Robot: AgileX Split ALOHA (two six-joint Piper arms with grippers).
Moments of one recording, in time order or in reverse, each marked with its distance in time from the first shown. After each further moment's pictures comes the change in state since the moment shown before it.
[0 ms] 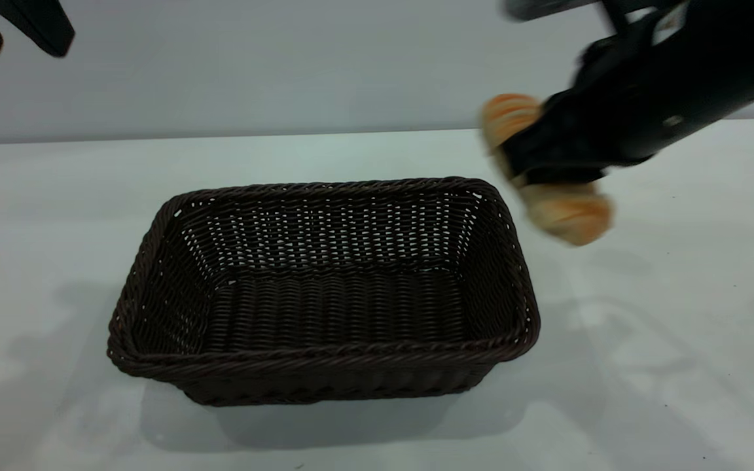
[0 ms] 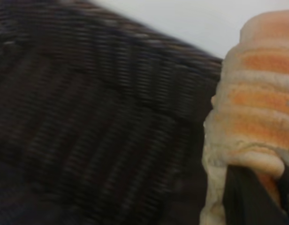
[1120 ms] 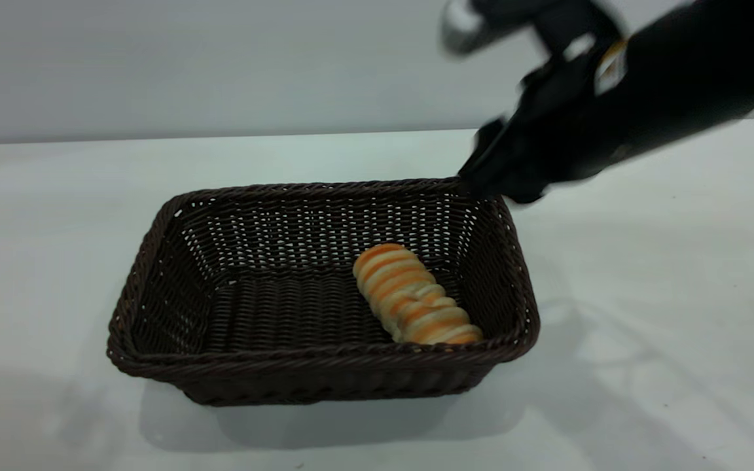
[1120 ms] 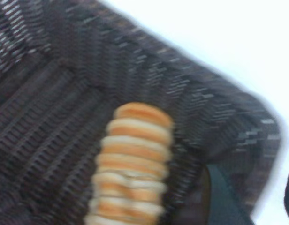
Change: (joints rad) left arm 0.000 -0.405 0.099 0.036 0.099 0.011; right arm -0.009 0.022 0.000 -0.179 -0.090 0.090
